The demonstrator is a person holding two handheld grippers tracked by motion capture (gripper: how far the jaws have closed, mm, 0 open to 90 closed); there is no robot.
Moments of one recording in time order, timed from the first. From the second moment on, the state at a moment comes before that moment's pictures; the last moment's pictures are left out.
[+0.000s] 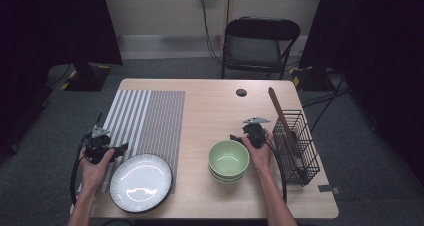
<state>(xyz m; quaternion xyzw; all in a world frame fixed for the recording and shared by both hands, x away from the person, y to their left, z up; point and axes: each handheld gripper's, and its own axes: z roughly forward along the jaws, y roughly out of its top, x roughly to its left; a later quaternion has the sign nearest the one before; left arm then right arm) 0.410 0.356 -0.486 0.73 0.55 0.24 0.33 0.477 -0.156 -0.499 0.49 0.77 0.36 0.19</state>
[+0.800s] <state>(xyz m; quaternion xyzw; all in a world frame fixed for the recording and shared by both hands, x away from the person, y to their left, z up) 0.375 0.335 -0.439 0.74 0.51 0.21 0.38 0.469 -0.142 -0.447 0.45 0.77 0.40 0.21</state>
